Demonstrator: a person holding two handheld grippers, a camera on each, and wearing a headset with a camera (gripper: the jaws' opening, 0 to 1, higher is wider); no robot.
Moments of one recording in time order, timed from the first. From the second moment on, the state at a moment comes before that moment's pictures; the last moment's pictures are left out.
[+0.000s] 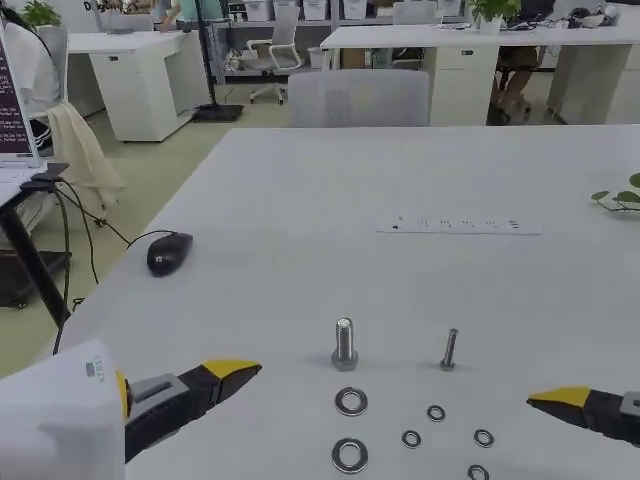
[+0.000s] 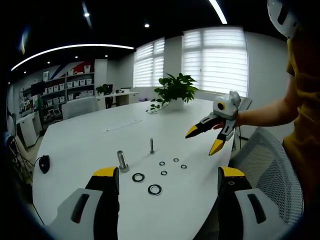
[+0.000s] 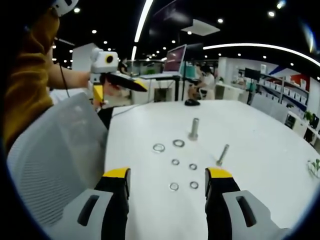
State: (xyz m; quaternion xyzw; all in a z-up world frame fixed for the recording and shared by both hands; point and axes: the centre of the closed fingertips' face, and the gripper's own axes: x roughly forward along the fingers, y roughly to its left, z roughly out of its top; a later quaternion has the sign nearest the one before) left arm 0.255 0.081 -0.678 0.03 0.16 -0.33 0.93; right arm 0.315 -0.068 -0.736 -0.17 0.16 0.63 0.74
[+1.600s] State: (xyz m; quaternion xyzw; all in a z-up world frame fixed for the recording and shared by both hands) left arm 0.277 0.086 -0.700 0.00 0.18 -0.32 0.93; right arm 0.342 -0.054 -0.792 -0.29 0.27 0.68 0.62
